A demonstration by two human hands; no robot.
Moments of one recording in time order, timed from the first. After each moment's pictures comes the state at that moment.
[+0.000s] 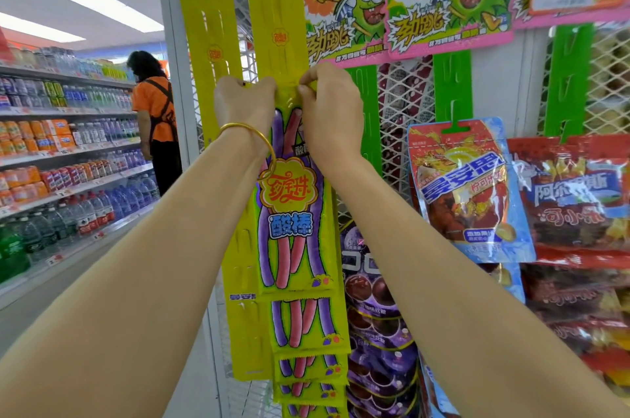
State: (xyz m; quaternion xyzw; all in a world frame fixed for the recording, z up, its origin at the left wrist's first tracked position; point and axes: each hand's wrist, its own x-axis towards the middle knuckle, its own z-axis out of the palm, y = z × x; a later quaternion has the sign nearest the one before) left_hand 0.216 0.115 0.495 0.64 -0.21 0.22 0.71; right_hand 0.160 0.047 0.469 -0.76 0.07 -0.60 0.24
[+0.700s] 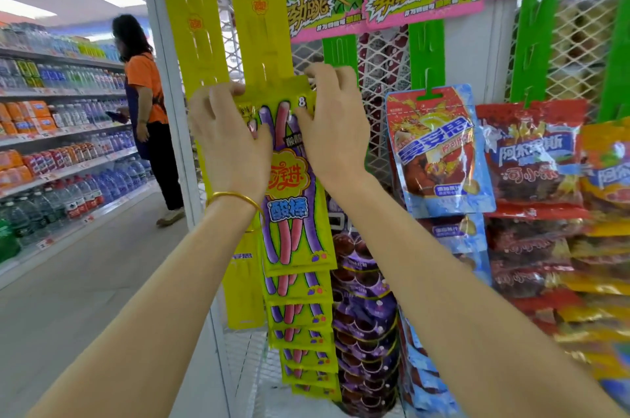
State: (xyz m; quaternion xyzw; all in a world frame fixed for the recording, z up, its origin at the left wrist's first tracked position) left_hand 0.182 0.142 0.413 0.69 -0.29 0.47 0.47; right_hand 0.129 0.050 0.422 -0.76 0.09 -0.63 0.16
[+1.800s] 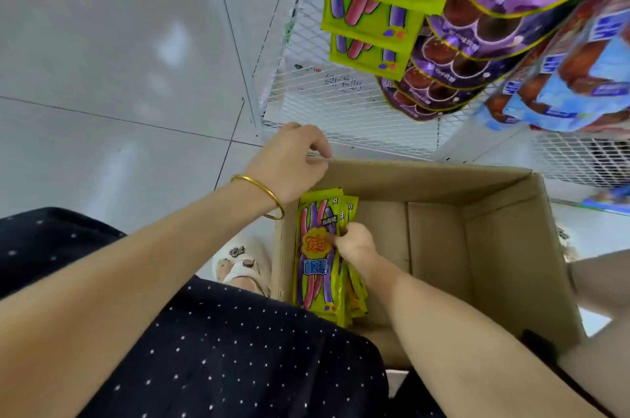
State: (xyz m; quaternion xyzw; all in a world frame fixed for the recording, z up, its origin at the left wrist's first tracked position) left_hand 0.132 0.240 -0.016 0.89 -0.28 -0.21 0.28; right_hand 0.027 0.137 -0.228 -0.78 0.40 0.25 0.41
